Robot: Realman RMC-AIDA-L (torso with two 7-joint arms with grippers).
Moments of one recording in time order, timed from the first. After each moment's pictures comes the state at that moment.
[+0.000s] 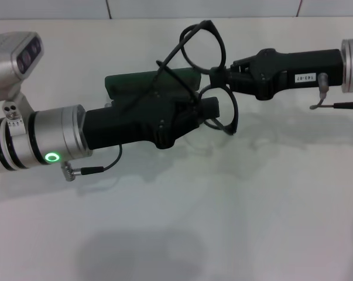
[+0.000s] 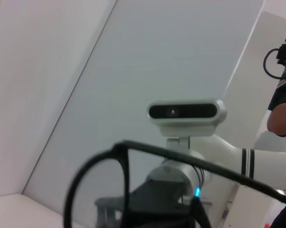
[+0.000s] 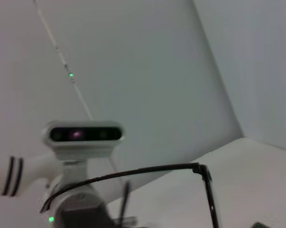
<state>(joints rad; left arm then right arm) -0.63 -2.08 0.80 0.32 1.67 1.75 -1.31 0.80 2.01 -0.96 -0.59 -1.75 -1.54 1.64</state>
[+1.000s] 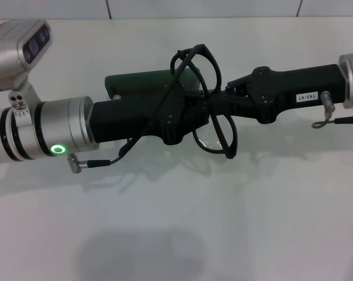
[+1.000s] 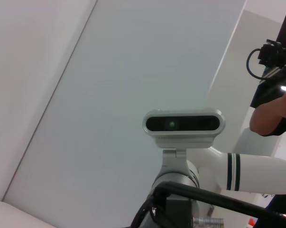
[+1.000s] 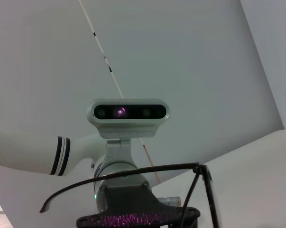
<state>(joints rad) -0.66 -2.08 0.81 0.32 1.67 1.77 -1.32 0.78 2.02 -1.00 -0.60 -1.74 -1.63 1.63</state>
